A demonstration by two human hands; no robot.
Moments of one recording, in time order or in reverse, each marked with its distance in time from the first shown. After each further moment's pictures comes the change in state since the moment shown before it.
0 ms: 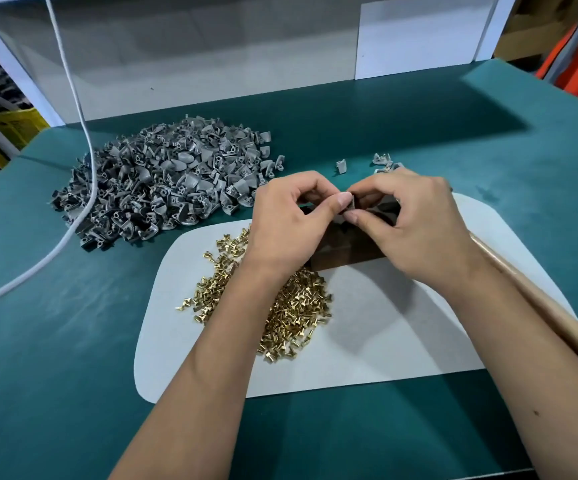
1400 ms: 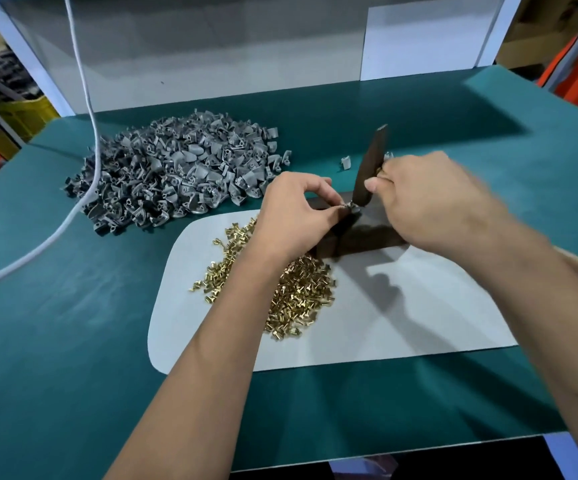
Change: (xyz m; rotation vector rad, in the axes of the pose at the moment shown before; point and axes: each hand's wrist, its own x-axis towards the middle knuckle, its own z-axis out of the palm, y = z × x) left_hand -0.002 0.006 -0.008 0.088 -0.066 -0.208; right_hand 0.020 -0.031 -0.021 -0.535 -0.301 0.294
